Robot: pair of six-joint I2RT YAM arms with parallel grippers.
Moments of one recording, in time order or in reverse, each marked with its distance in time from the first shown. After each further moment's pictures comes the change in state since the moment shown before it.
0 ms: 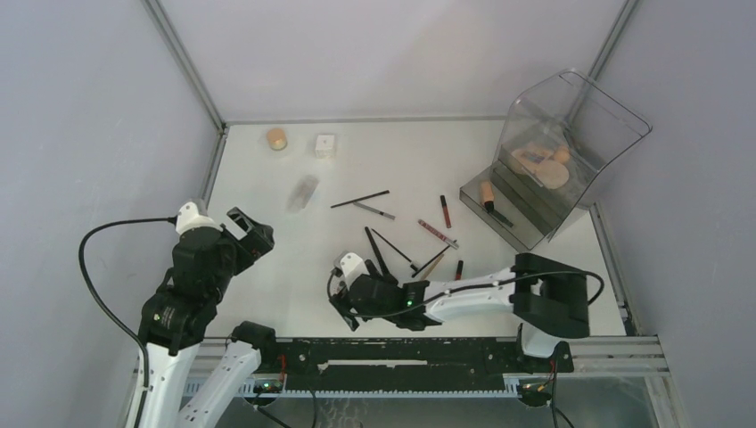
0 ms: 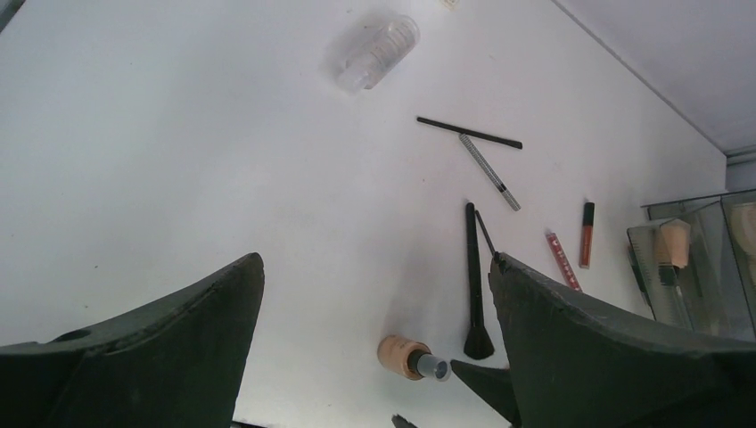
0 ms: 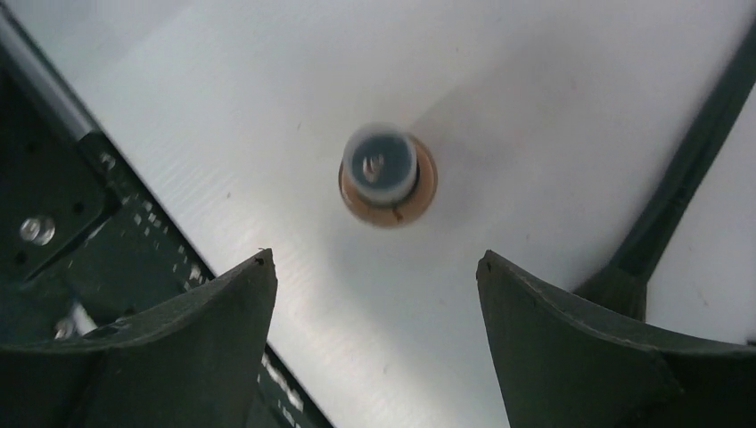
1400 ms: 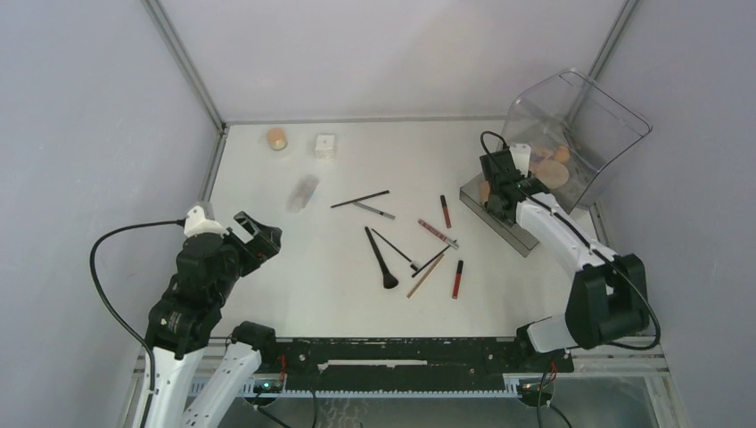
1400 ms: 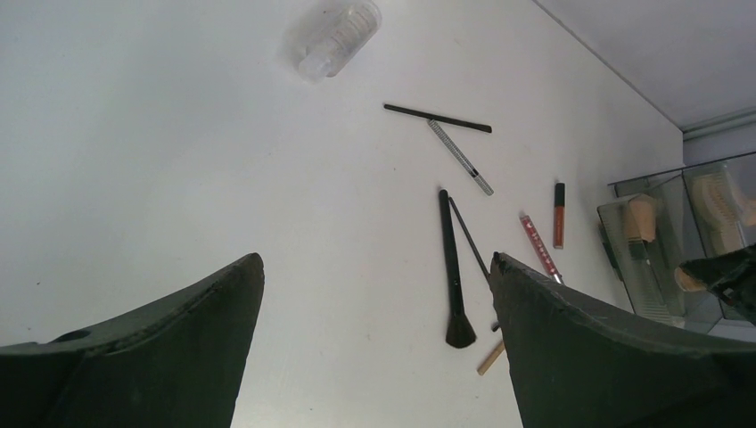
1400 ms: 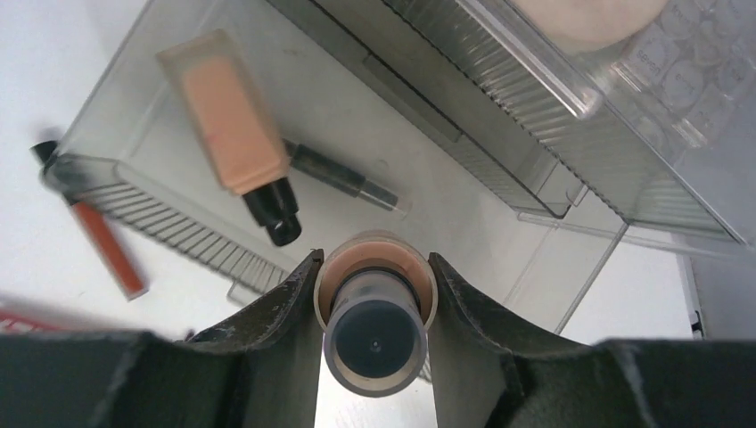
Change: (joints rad) left arm 0.002 -0.061 -0.083 0.068 0.080 0.002; right arm -1.043 -0.251 0.179 -0.640 0.258 -0.010
